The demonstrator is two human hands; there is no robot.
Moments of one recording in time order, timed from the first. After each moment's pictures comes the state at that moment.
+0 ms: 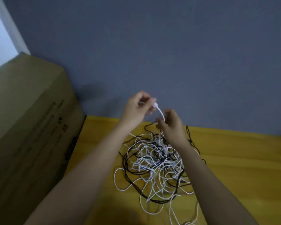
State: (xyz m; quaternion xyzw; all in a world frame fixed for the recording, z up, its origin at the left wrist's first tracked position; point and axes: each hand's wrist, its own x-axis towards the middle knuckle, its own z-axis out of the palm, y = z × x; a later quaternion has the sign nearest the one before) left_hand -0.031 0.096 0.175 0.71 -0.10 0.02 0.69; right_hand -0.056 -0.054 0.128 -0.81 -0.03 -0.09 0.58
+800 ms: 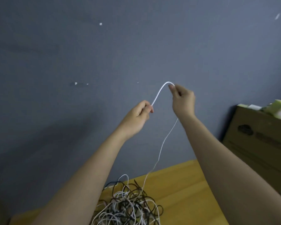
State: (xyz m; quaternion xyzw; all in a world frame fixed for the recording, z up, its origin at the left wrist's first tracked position) left_hand -0.045 -0.033 0.369 0.68 -0.43 0.04 0.59; right_hand -0.081 -0.199 0.415 -0.78 0.10 -0.52 0.34
